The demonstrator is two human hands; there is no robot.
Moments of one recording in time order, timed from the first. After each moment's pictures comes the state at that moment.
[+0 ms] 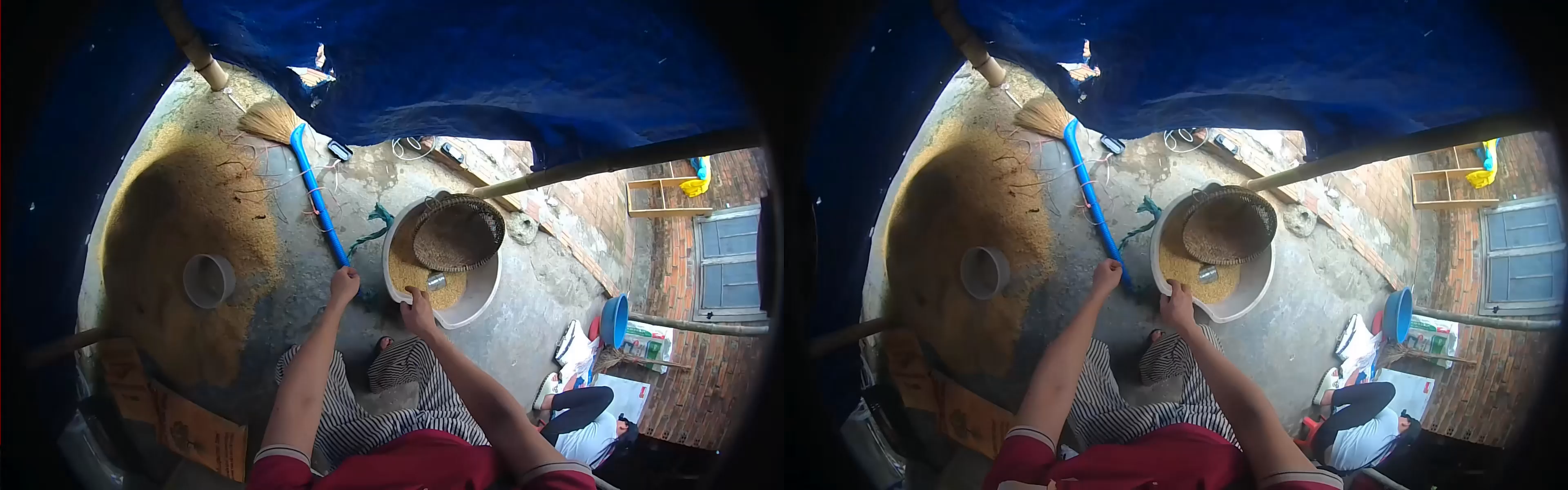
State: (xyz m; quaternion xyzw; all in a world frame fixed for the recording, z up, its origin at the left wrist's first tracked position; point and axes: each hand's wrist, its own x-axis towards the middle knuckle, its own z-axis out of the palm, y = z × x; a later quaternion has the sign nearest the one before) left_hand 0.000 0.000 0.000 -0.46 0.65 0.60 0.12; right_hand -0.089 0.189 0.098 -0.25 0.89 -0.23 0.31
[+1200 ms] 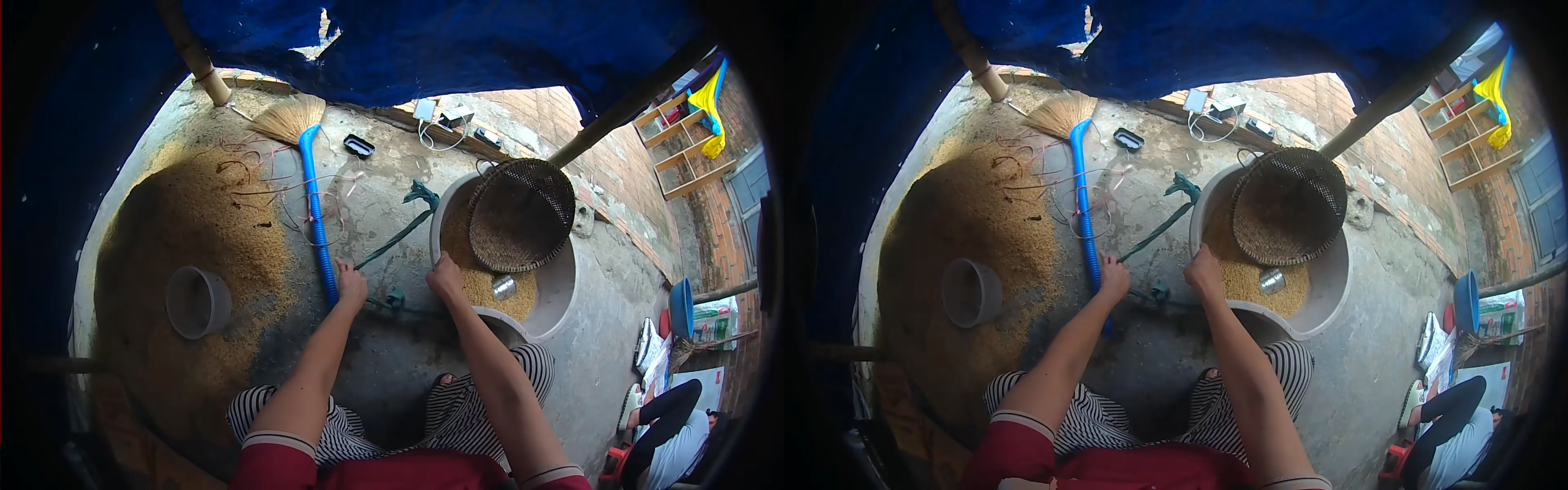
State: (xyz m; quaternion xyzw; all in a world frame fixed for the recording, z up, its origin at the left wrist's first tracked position) left_hand -0.003 -0.021 -0.244 -0.16 0.95 0.01 0.25; right_hand -0.123 0.131 -0.127 -0.19 0.94 -0.22 0.18
